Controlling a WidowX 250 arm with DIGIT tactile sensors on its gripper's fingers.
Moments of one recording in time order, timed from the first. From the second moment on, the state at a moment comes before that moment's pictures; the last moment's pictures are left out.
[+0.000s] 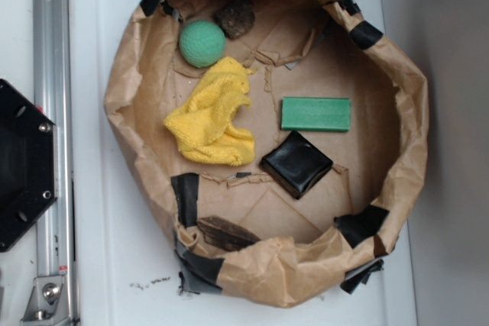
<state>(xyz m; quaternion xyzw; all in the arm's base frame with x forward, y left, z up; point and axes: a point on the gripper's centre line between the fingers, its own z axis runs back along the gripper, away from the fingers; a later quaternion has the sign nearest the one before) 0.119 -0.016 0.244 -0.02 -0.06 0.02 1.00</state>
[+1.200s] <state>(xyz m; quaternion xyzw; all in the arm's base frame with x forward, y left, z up) 0.265 0.000 0.153 0.01 -0.08 -0.15 0.99</state>
